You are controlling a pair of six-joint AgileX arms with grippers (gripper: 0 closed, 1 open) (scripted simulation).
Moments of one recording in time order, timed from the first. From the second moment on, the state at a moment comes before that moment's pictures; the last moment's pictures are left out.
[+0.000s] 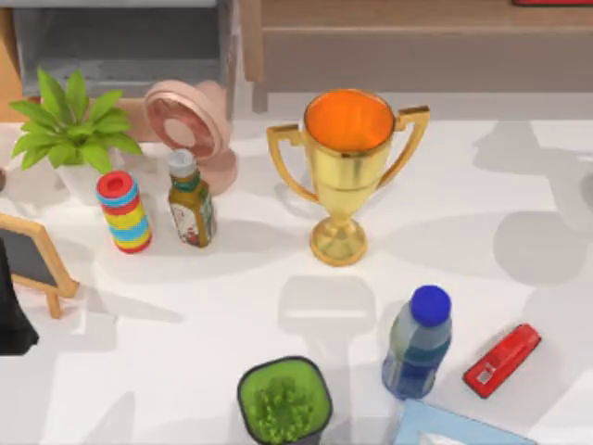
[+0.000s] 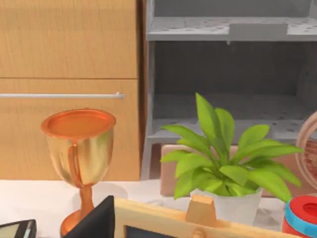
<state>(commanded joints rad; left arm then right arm) 0.00 0.00 0.00 0.00 0.00 0.00 -0.34 2.15 1.21 0.95 -0.30 0.01</state>
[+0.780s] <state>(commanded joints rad) 0.00 0.00 0.00 0.00 0.00 0.00 -0.34 2.20 1.25 0.95 -0.30 0.01</state>
